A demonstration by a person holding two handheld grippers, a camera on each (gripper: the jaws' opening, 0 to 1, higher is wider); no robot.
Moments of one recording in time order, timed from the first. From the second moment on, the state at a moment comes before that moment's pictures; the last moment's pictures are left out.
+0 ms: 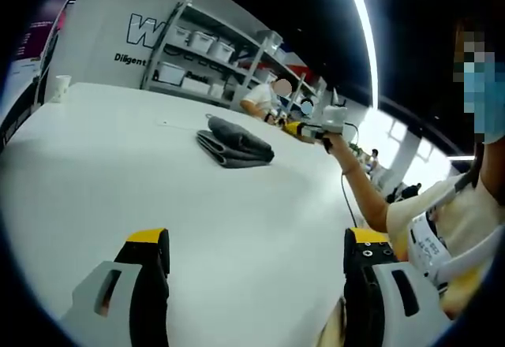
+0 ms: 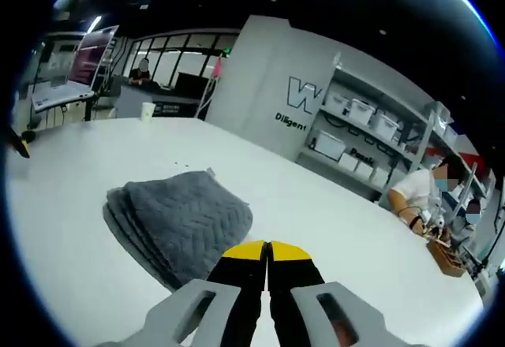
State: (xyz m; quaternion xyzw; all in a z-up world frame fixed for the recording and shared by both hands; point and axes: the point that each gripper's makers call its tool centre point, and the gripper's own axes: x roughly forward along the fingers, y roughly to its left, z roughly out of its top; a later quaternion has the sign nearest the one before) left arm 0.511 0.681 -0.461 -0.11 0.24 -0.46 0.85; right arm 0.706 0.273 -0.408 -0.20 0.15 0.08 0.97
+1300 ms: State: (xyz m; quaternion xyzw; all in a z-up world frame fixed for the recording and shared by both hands) left arm 0.509 0.664 -0.480 -0.04 0.27 -0.46 0.84; right arm 0.517 0.278 -0.459 -0.08 0.23 0.13 0.96
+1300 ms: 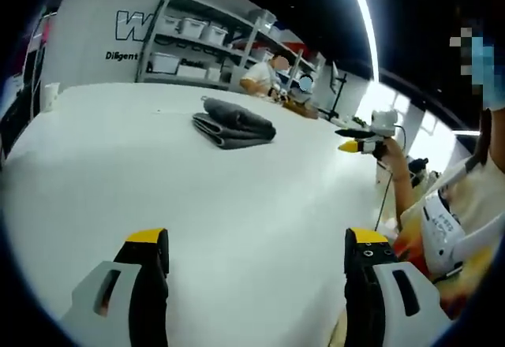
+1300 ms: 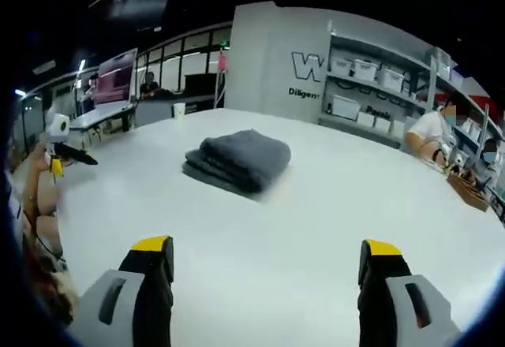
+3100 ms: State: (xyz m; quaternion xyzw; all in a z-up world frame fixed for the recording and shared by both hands) left arm 0.604 0.562 -0.427 -0.02 0.19 -0.52 0.83; right arm 0.499 0.296 -0.489 -0.11 0.27 0.21 0.94
